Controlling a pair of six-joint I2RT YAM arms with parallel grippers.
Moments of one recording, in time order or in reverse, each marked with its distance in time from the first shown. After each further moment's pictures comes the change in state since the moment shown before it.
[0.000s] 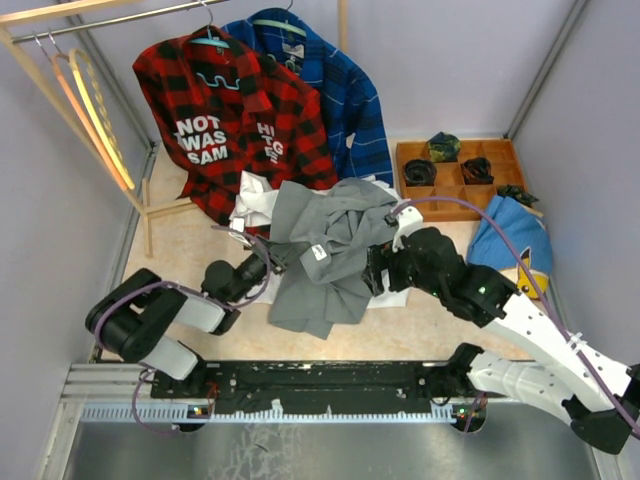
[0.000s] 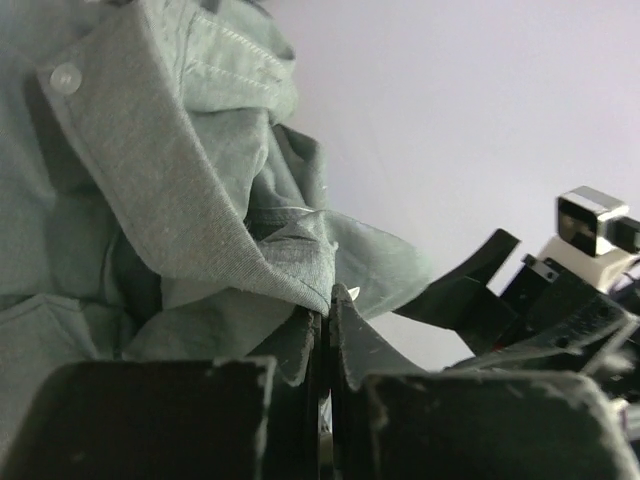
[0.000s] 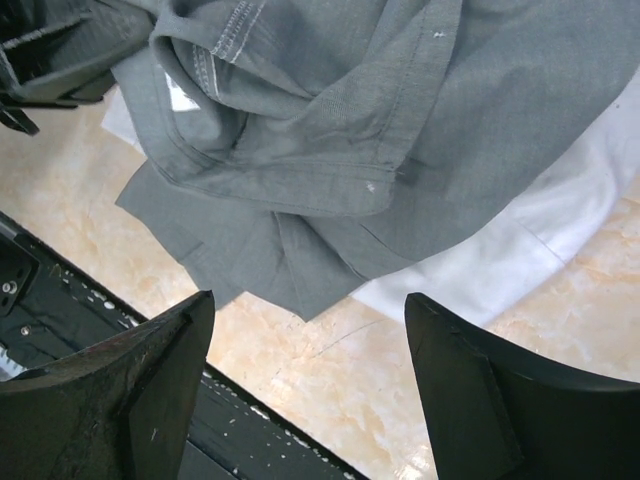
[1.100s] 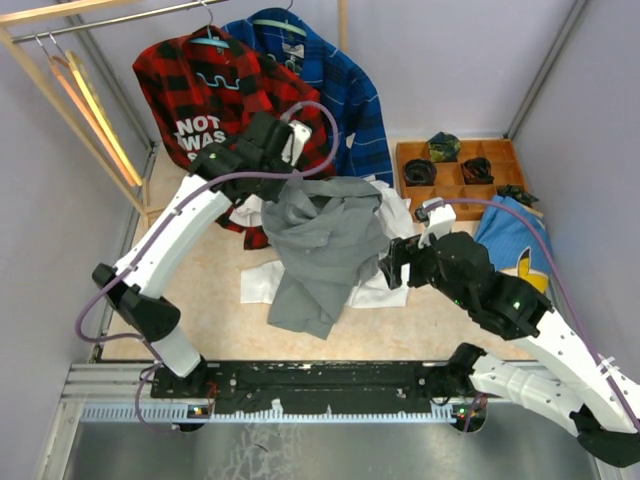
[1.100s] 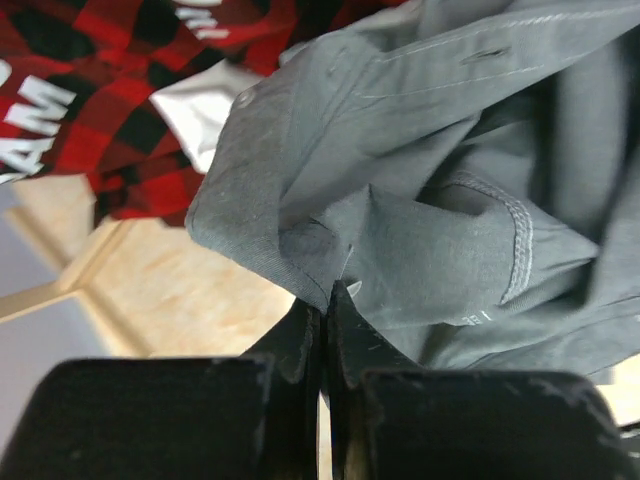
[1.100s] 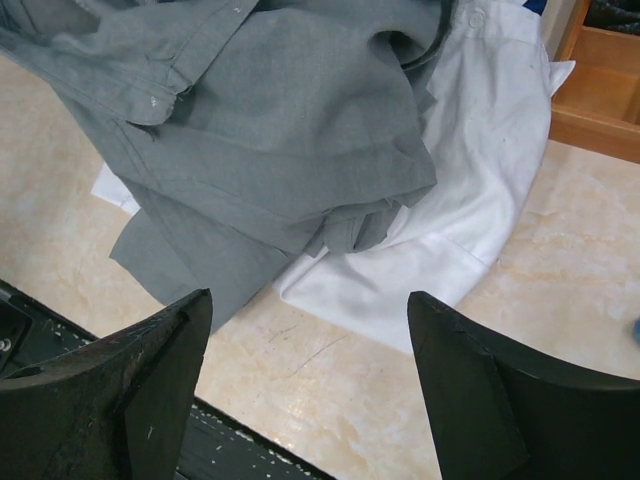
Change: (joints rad) left arm -0.016 0.123 1.741 -2.632 -0.408 1.270; right arm 0.000 -0.129 0.063 -0.069 0.148 -0.001
